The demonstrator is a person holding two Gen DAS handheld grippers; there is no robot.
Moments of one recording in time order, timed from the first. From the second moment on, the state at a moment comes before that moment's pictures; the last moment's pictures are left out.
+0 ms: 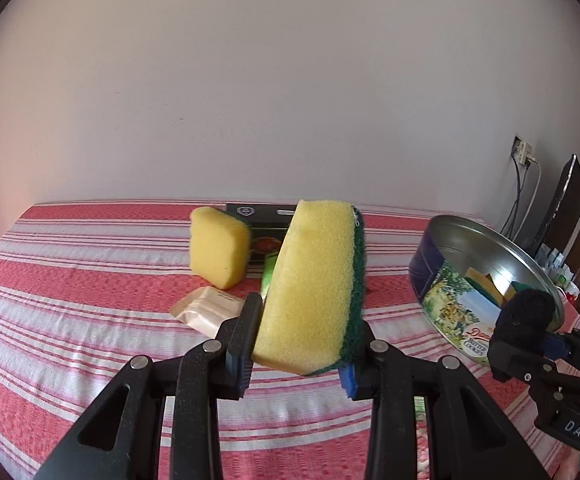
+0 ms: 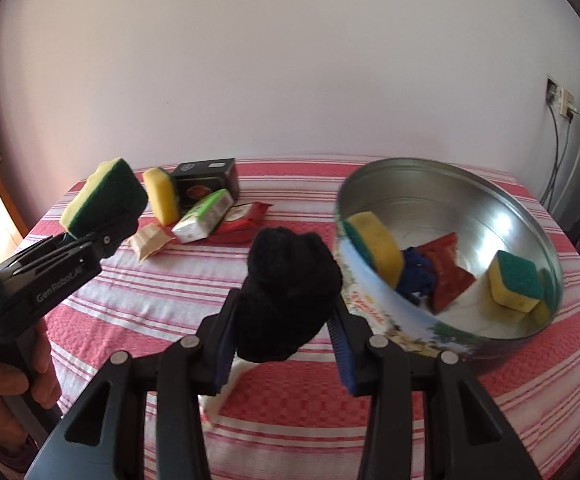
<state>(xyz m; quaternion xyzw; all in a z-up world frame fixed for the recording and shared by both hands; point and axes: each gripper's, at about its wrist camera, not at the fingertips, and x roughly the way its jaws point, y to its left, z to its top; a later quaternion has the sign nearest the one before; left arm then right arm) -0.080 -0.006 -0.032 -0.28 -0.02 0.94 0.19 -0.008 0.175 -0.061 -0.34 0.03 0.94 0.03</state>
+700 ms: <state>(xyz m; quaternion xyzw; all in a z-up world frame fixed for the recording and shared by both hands) -0.075 0.174 -0.017 -0.27 0.06 0.92 0.27 0.007 0.335 -0.030 -0.30 0.09 0.93 0.18</state>
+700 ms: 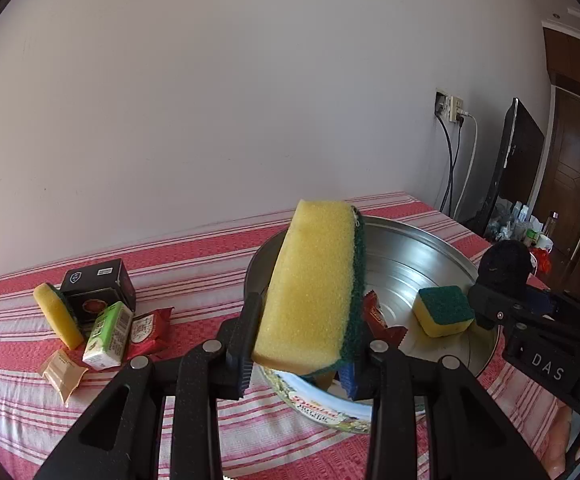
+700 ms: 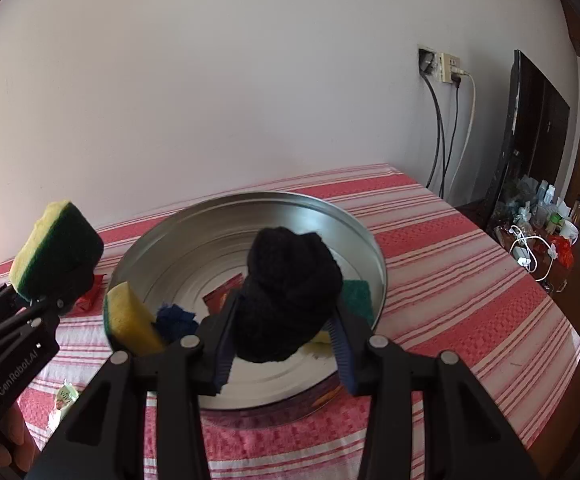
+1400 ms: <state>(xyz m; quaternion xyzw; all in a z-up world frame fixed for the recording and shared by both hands) -0.118 0.247 -0.048 -0.33 0.08 0.91 0.25 -0.049 0.384 -0.059 -0.33 0.11 0.91 0.22</state>
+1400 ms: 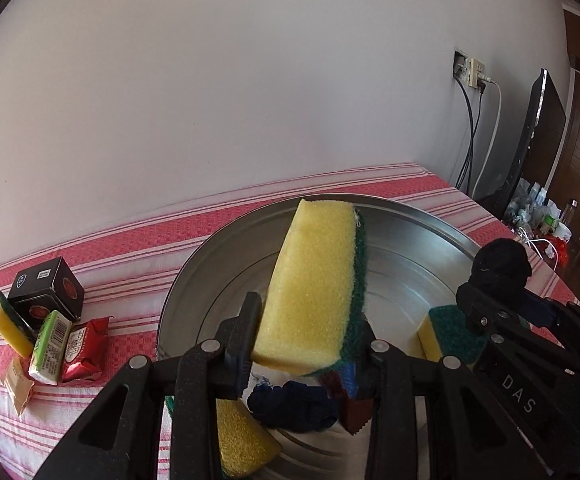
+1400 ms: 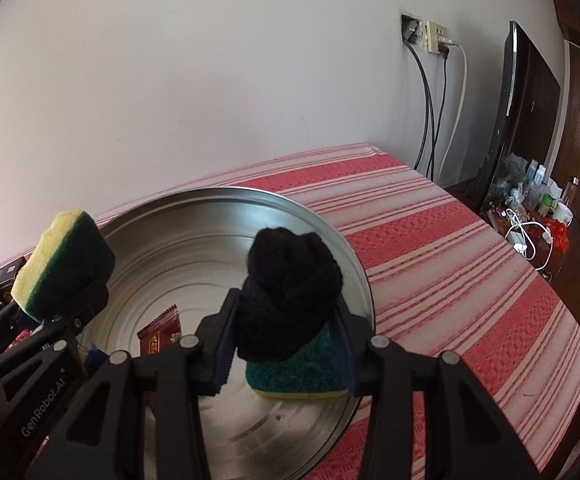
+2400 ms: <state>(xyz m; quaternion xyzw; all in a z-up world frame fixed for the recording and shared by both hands) -0.105 0.223 -0.038 -0.29 0.07 0.93 0.22 -0.017 0.368 -0.042 -0.27 0.14 0.92 0.24</state>
